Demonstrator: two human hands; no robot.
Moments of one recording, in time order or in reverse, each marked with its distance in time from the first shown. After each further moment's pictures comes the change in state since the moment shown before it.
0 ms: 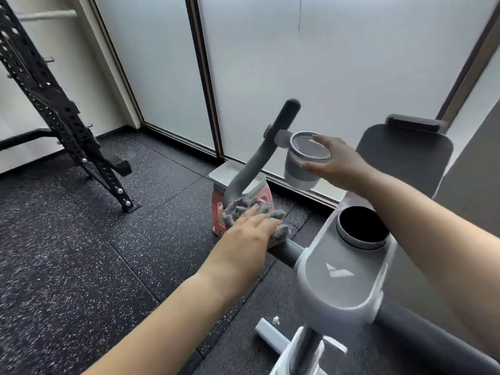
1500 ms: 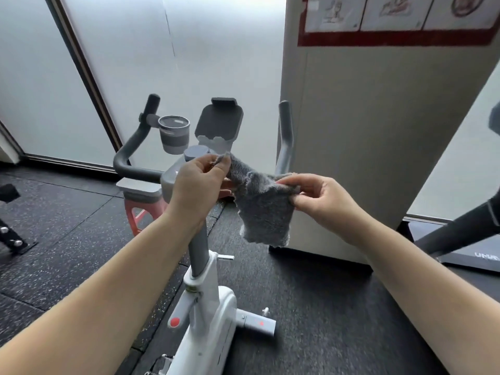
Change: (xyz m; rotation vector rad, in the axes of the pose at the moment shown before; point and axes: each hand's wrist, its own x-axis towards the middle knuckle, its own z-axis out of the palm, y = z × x) left_hand -0.131 0.260 -0.036 -1.178 0.129 -0.191; right_hand -0.448 0.018 -0.122 0.484 0.174 0.133
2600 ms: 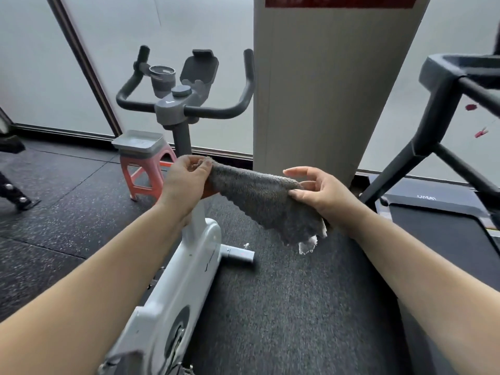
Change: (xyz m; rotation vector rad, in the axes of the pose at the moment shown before) left_hand -0.266 -0.004 -0.004 0.074 0.073 -0.215; right_hand -0.292 0.004 -0.015 0.066 0.008 0.189
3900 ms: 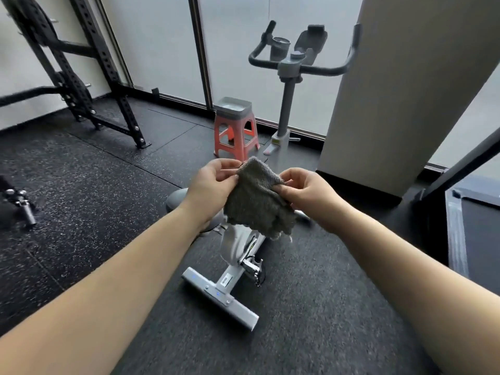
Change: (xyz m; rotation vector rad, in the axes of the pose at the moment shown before) left_hand -0.358 -0.027 -0.265 0.096 0.024 0.002; right_hand -0.285 -0.048 0.280 0.007 -0.295 -0.106
